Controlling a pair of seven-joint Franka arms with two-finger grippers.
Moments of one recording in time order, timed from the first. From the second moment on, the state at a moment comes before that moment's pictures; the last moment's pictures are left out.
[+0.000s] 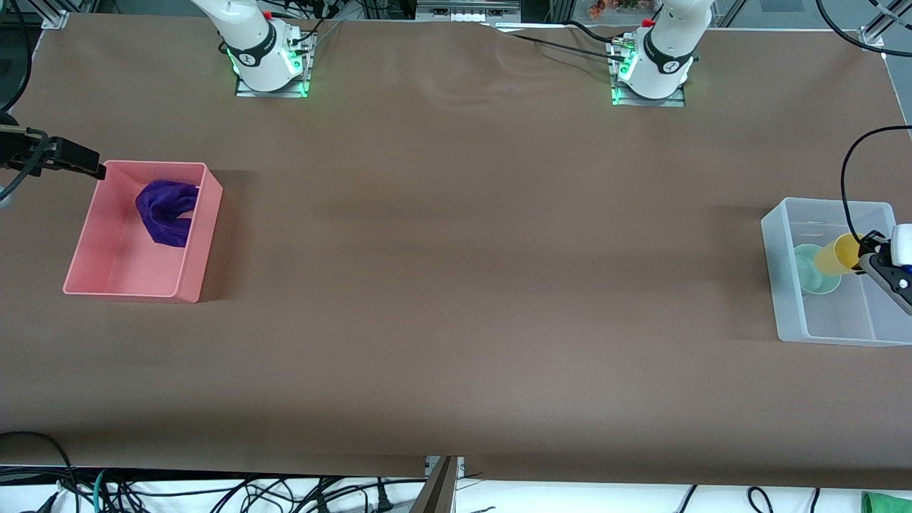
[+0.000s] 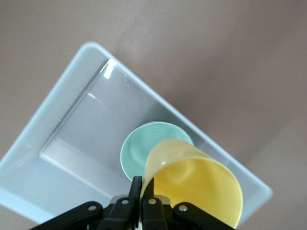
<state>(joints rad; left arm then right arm) 0.71 0.54 -0.38 -1.59 0.36 1.97 1.12 -0.06 0.14 0.02 -1.41 -0.03 1.40 -0.01</state>
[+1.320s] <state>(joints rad) 0.72 0.44 -0.86 -1.48 0.35 1.59 0.52 -0.06 0.14 0.02 -1.41 -0.03 1.40 -0.01</state>
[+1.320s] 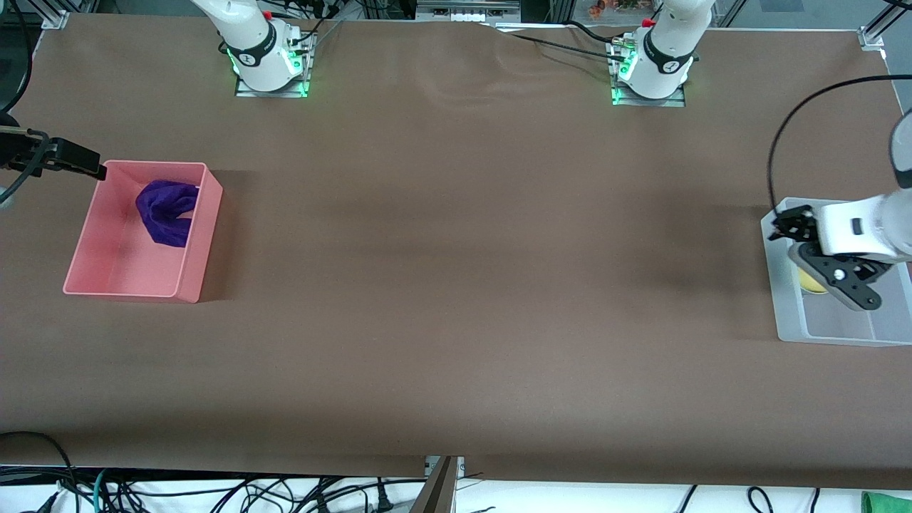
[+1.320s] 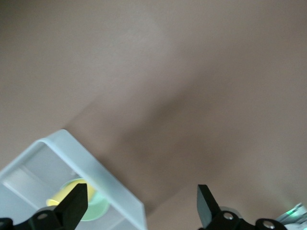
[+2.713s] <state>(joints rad) -0.03 -0.02 -0.06 -1.75 -0.02 1.70 0.02 -0.06 0.14 0.02 -1.41 -0.03 1.40 -0.01</state>
